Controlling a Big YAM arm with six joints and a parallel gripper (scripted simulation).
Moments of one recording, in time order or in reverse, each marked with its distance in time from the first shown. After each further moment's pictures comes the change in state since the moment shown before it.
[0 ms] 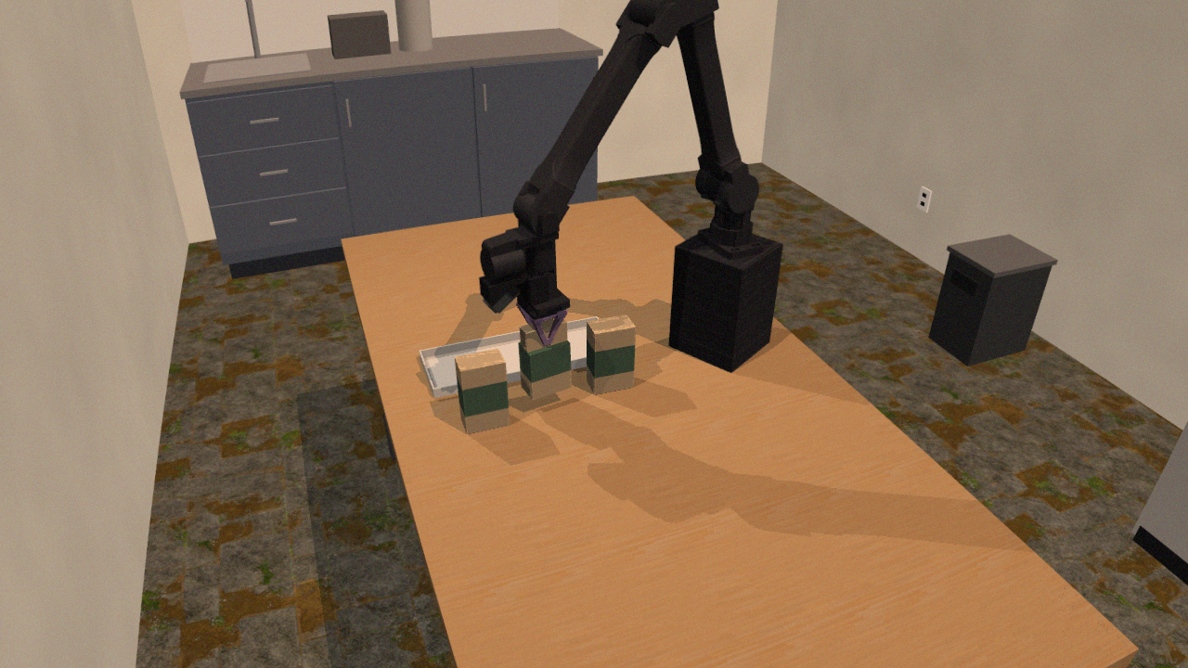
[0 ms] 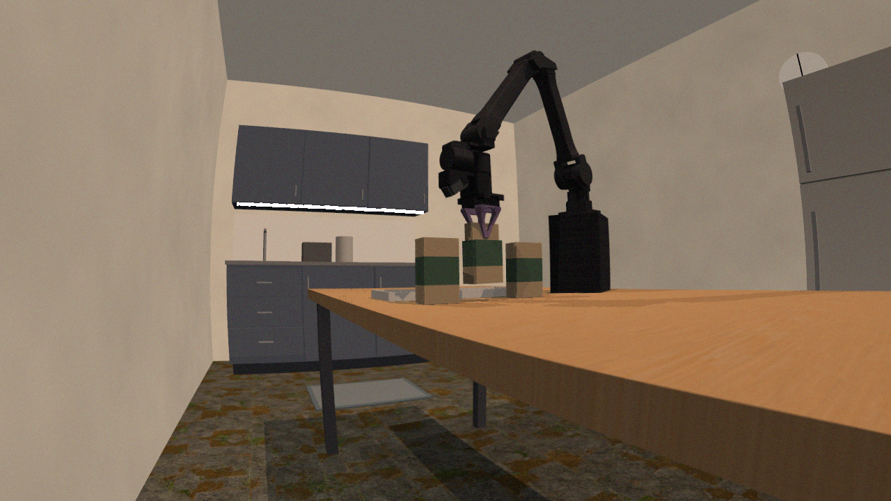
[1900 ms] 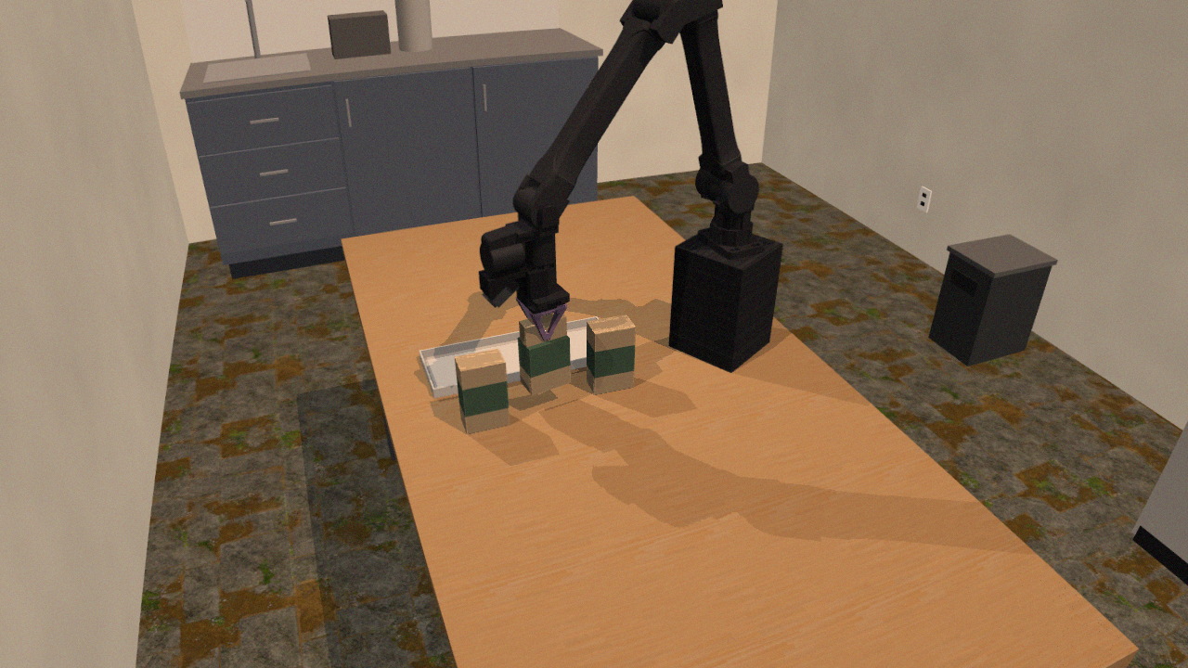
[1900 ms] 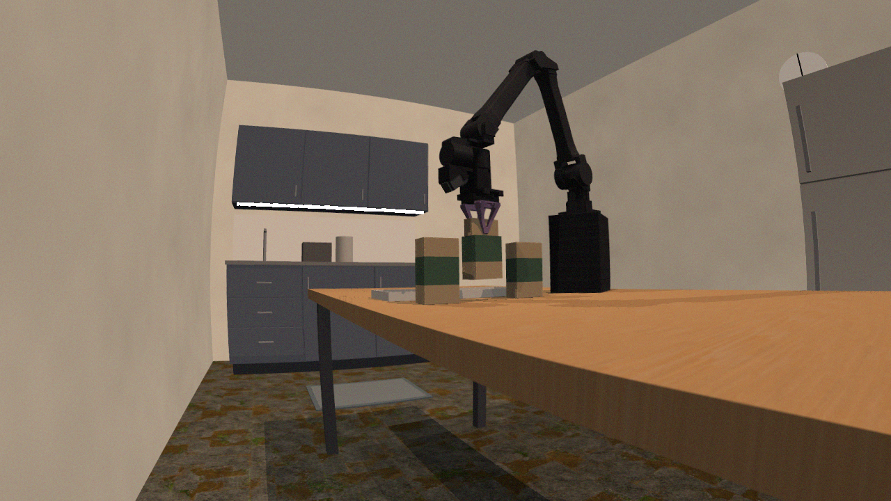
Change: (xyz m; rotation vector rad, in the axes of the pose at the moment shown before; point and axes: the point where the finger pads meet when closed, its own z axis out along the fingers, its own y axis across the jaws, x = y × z) arm 0.000 -0.002 -0.010 0.000 -0.004 -0.001
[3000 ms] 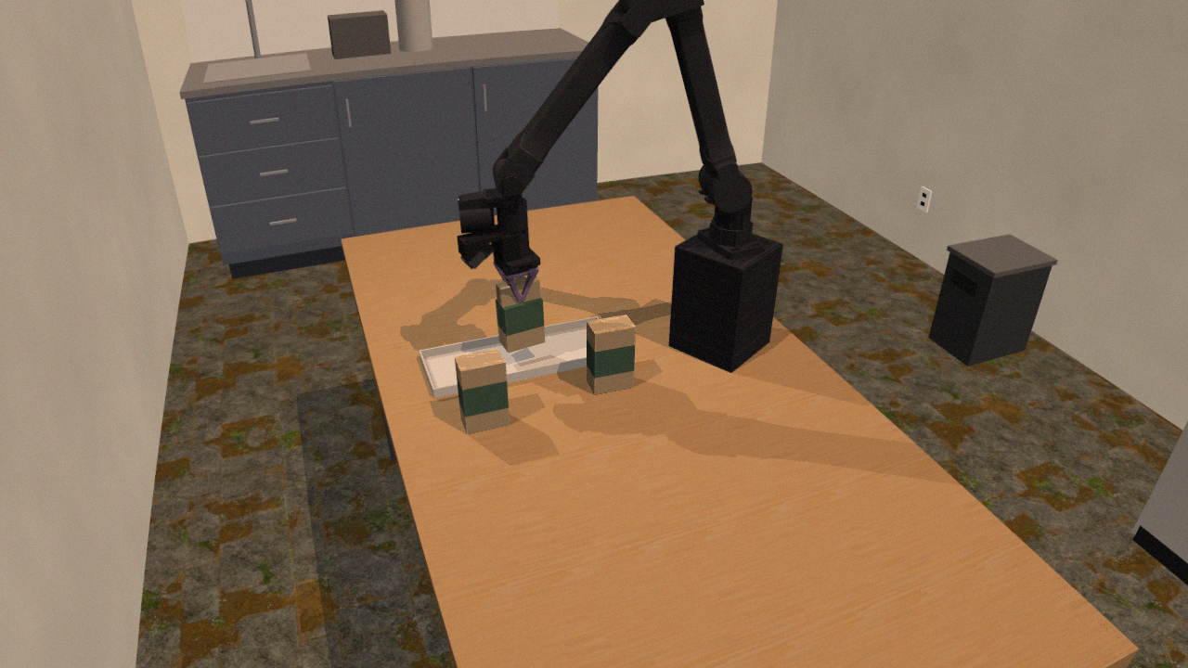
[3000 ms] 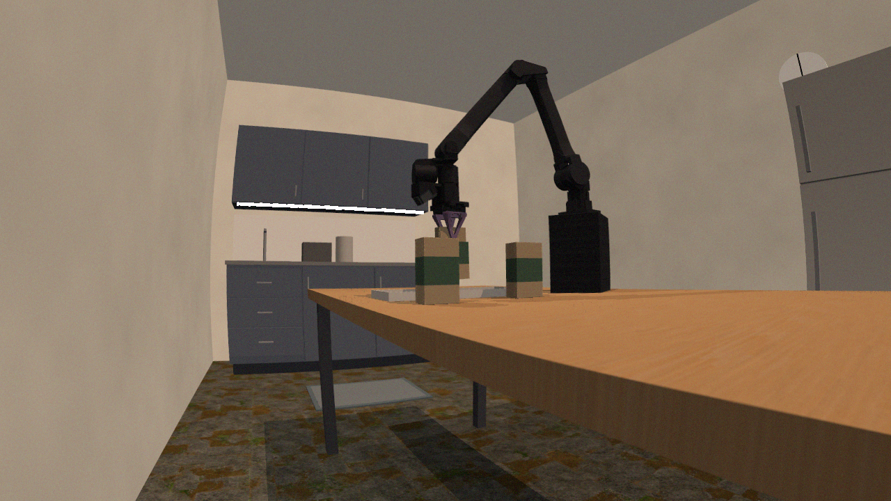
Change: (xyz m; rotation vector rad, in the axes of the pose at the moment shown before) arm 0.024 -0.156 0.002 -0.005 0.009 0.043
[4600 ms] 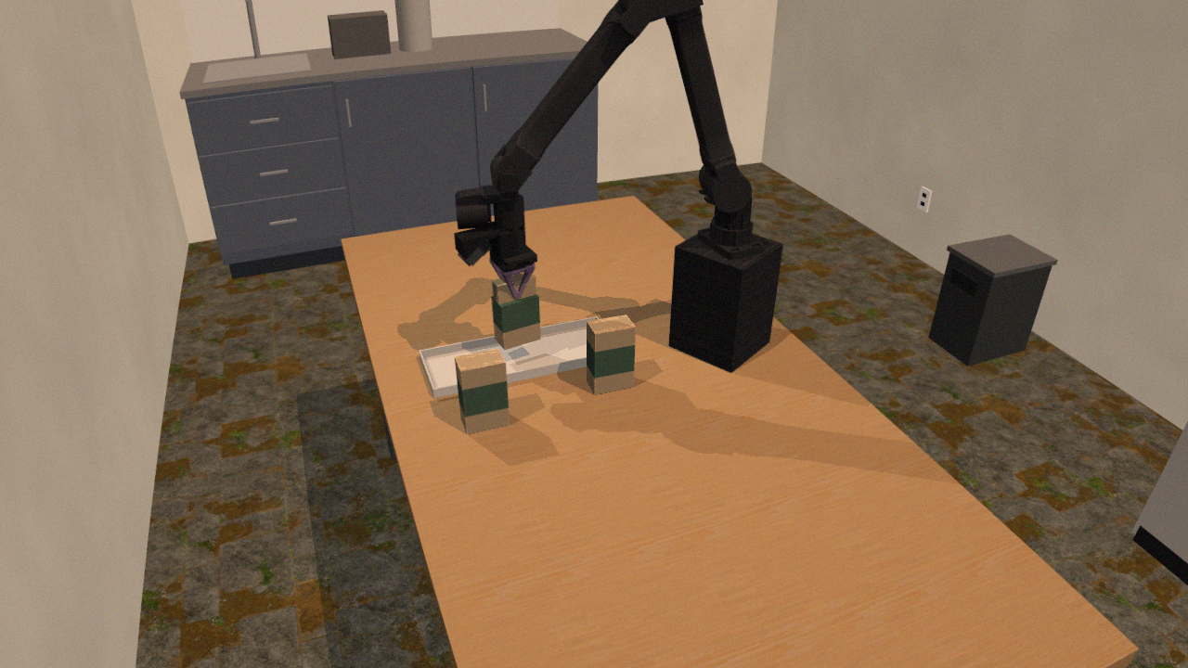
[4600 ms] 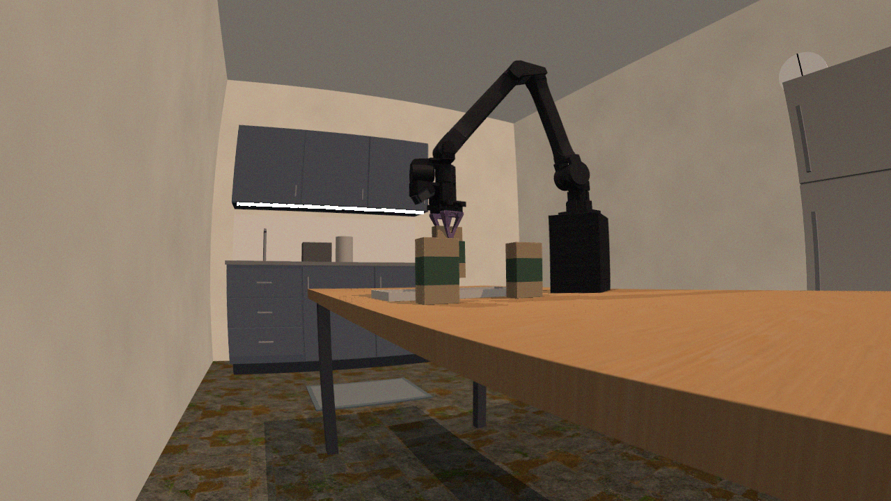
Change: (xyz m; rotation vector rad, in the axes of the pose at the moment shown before) arm -0.004 -0.010 -0.003 0.000 -0.011 -0.041
